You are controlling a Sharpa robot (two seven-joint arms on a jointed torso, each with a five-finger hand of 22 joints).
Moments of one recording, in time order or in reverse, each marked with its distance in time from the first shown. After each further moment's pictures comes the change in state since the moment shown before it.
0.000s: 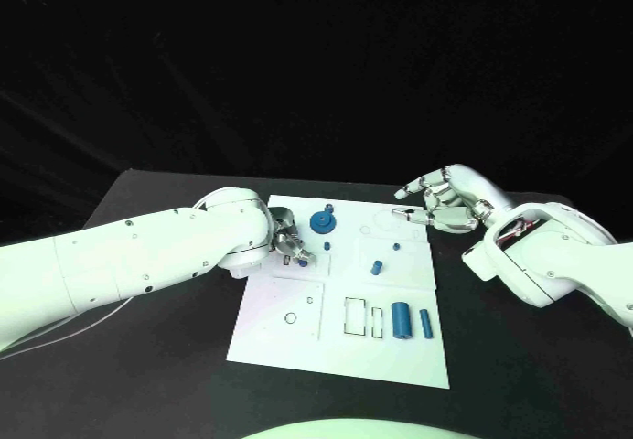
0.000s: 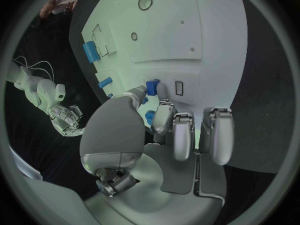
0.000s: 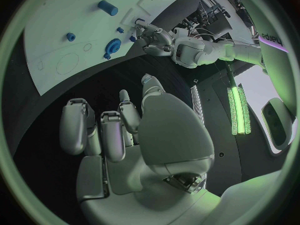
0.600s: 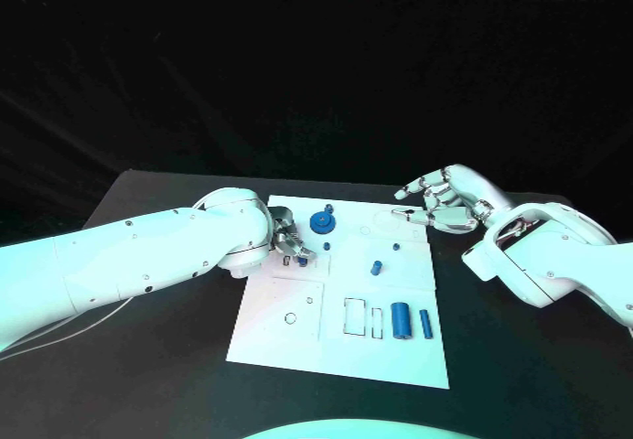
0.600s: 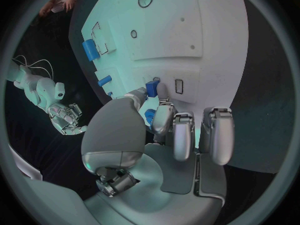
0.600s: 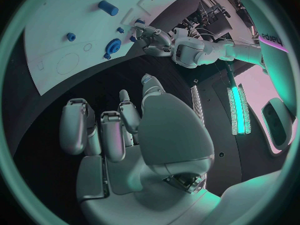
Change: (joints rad) left arm 0.000 0.001 0.000 -0.004 0.002 -0.011 0.000; left_hand -0.018 0.018 -0.021 -0.006 0.000 0.000 0.000 -0.004 0.000 0.000 0.000 0.004 0.001 0.000 0.000 0.000 0.000 0.000 0.000 0.000 0.000 0.000; right arm 0.000 -0.001 0.000 0.000 0.000 0.000 -0.001; right_hand 0.000 0.000 0.000 0.000 0.000 0.000 0.000 0.000 0.000 0.000 0.000 0.000 0.000 0.000 0.000 0.000 0.000 0.000 0.000 0.000 0.000 0.000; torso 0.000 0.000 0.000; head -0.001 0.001
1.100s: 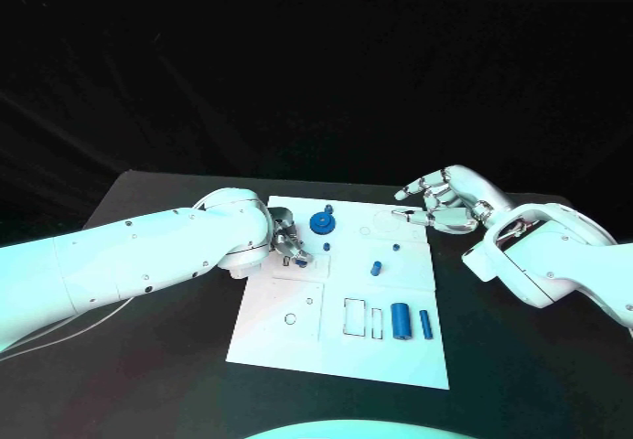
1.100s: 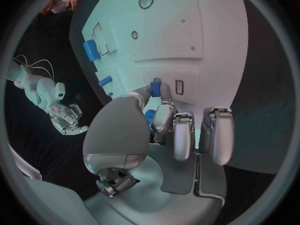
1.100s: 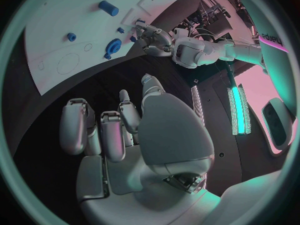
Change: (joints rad) left arm 0.001 0.001 0.001 0.000 0.005 0.008 0.000; left_hand 0.142 0.029 0.058 -0.040 -0.003 -0.016 0.001 -0.015 0.003 -0.005 0.005 -0.016 -0.017 0.000 0.000 0.000 0.000 0.000 0.000 0.000 0.000 0.000; right arm 0.000 -0.001 0.000 0.000 -0.001 0.001 -0.002; right_hand 0.000 0.000 0.000 0.000 0.000 0.000 0.000 0.000 0.000 0.000 0.000 0.000 0.000 0.000 0.000 0.000 0.000 0.000 0.000 0.000 0.000 0.001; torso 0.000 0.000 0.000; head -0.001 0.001
